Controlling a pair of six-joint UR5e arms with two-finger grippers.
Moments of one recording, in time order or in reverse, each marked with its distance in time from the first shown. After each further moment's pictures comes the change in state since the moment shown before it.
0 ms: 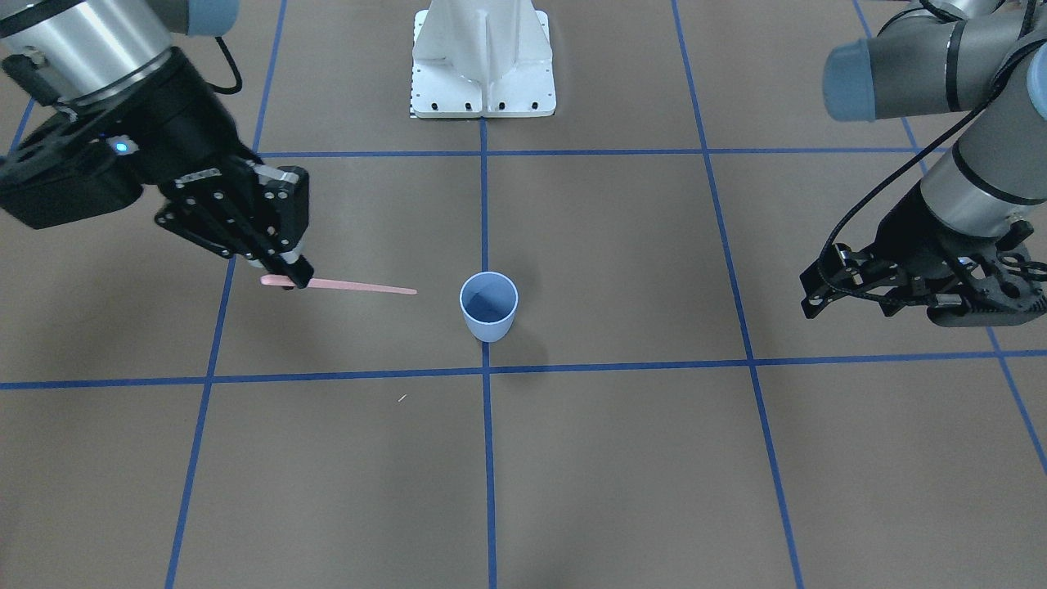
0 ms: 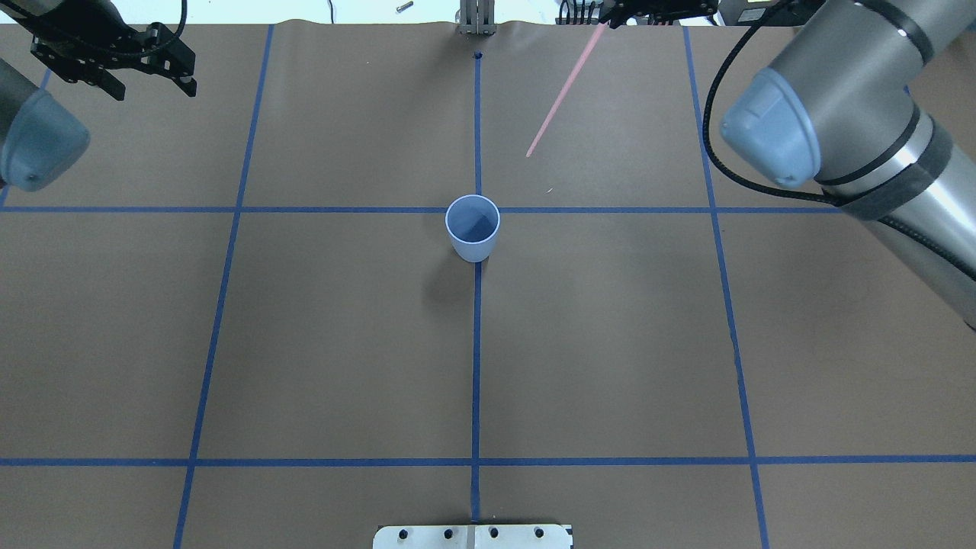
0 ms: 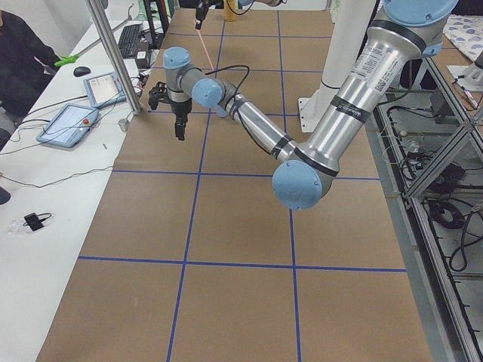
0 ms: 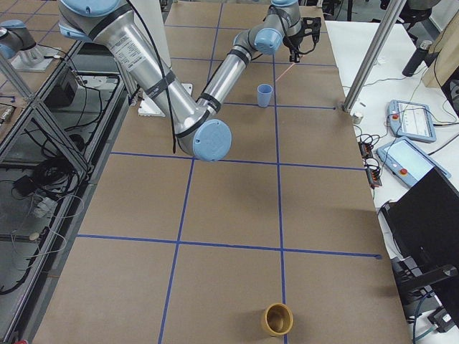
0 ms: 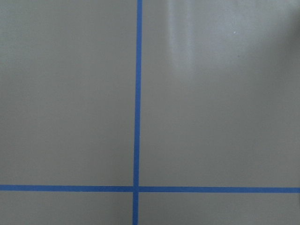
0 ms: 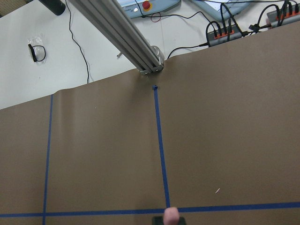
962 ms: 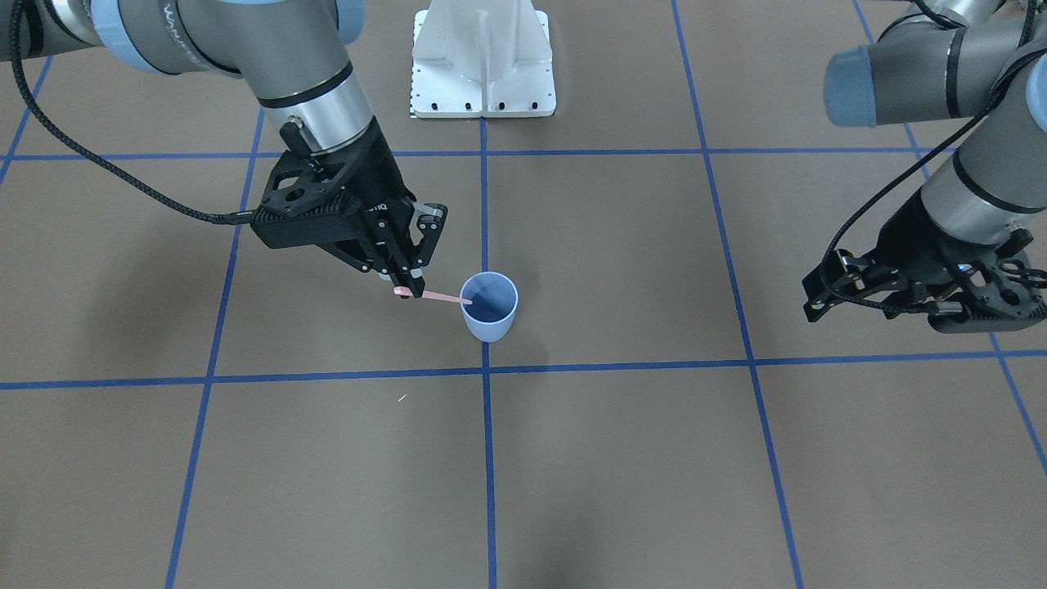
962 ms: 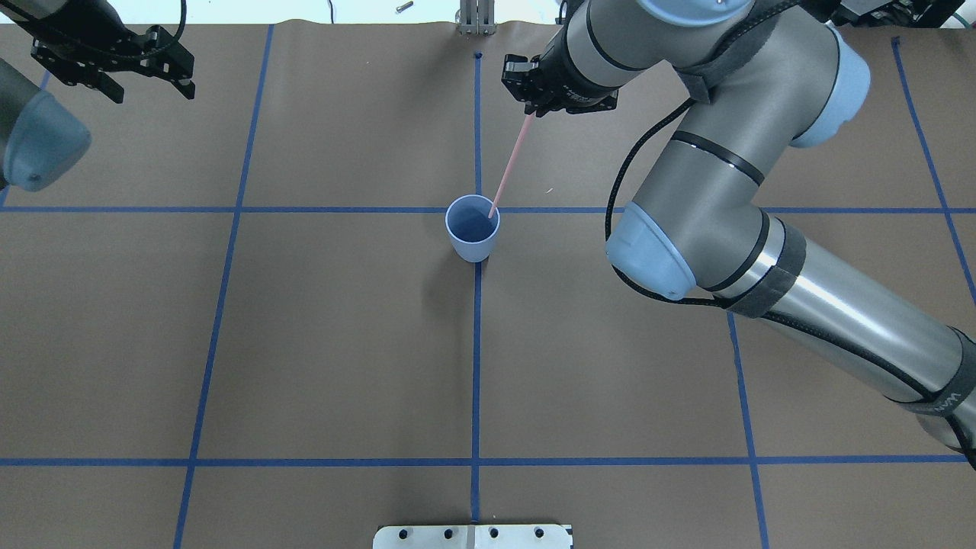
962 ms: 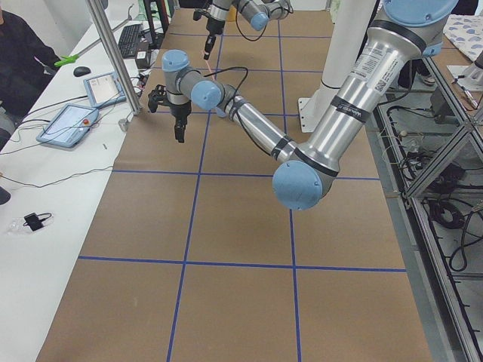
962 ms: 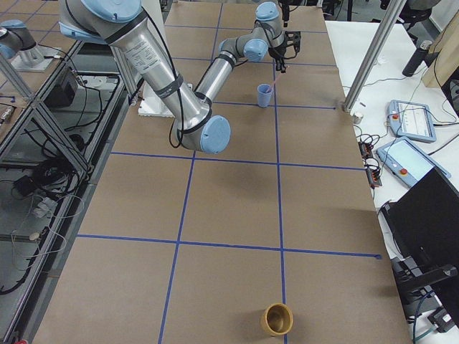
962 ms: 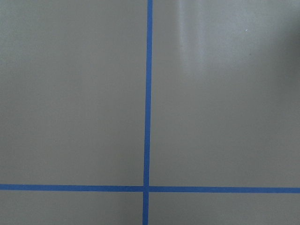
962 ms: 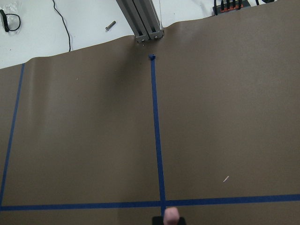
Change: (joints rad) left arm 0.000 0.002 0.014 -0.001 0.000 0.000; right arm -0.208 0.017 -0.074 0.002 -0.248 0.004
